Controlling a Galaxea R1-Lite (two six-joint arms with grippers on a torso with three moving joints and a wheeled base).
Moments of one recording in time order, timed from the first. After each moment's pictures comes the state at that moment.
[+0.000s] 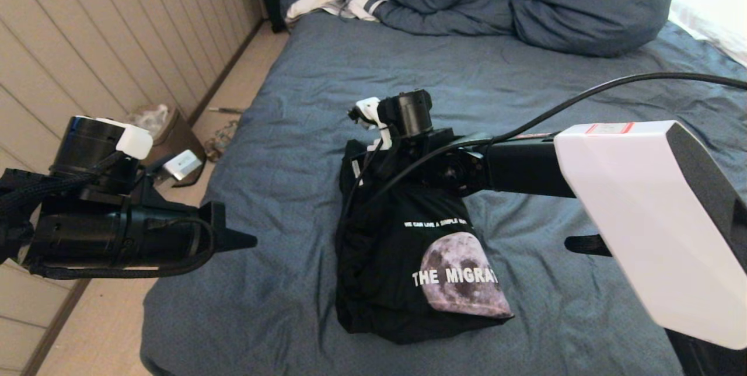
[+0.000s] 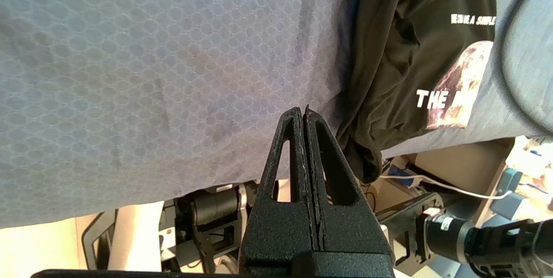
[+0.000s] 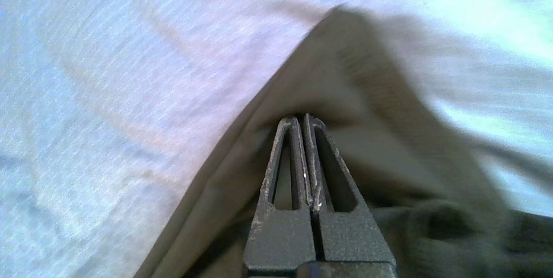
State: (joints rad) left arm -0.31 1.51 -0.91 0.11 -0.38 -0.49; right arm 0.65 2.29 -1.96 0.00 -0.04 -0.03
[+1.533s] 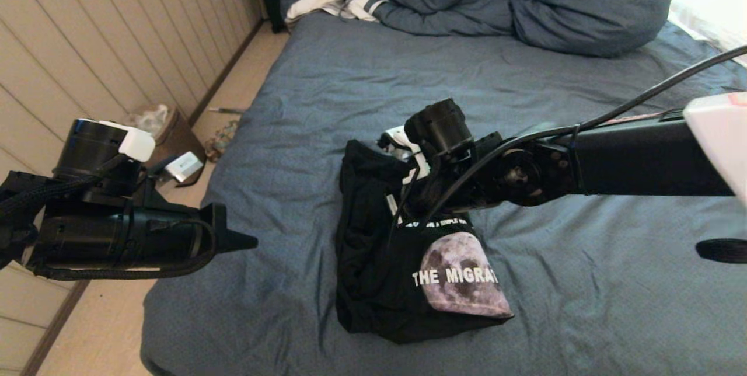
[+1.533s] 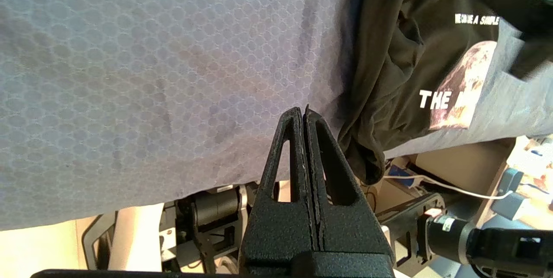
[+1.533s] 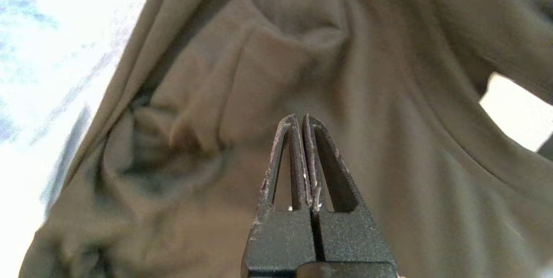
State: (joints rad) left arm -0.31 1.52 -0.90 0.09 -0.38 -0.48; right arm 0.67 2.04 -1.62 0.24 -0.07 0.05
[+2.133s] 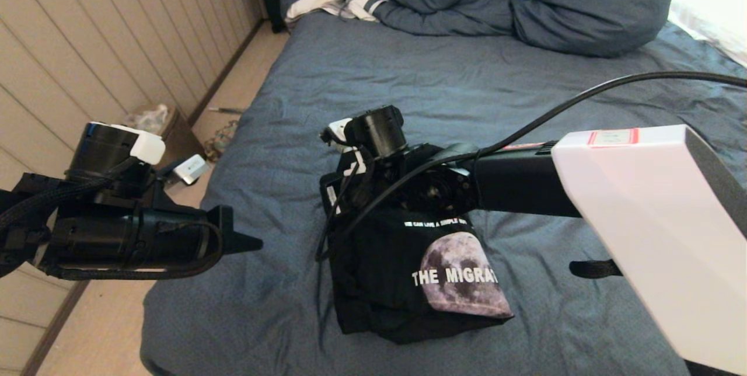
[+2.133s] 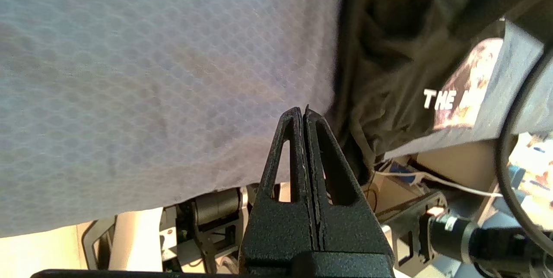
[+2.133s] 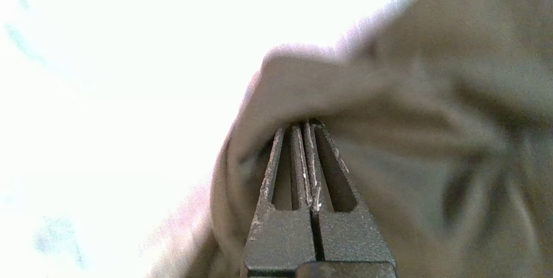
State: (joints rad) left arm -0.32 1.54 -0.90 0.08 -0.38 -0.48; right arm 0.77 2.27 -1.90 0.07 -0.08 0.05
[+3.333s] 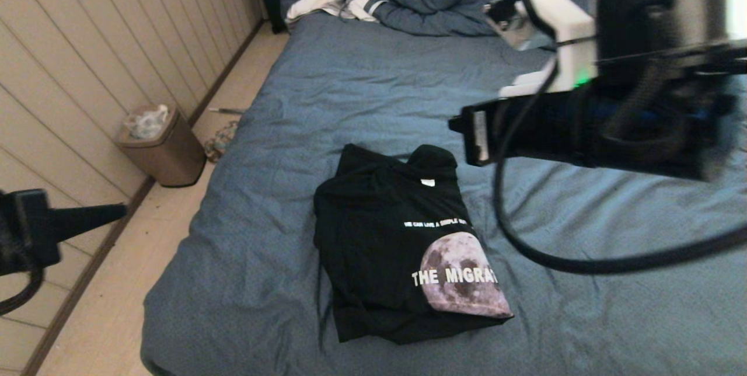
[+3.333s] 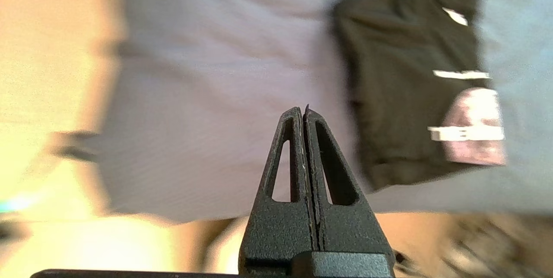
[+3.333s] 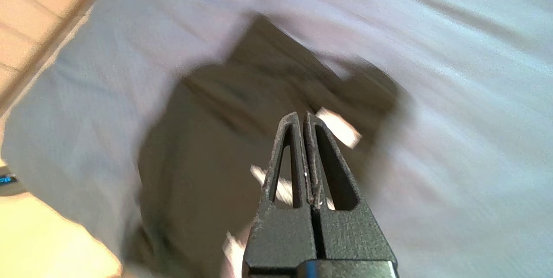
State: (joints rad) left arm -0.28 0.99 -0.90 0.29 -0.03 -0.30; right arm 0.74 1.52 -1.37 0.12 -0.30 0.04
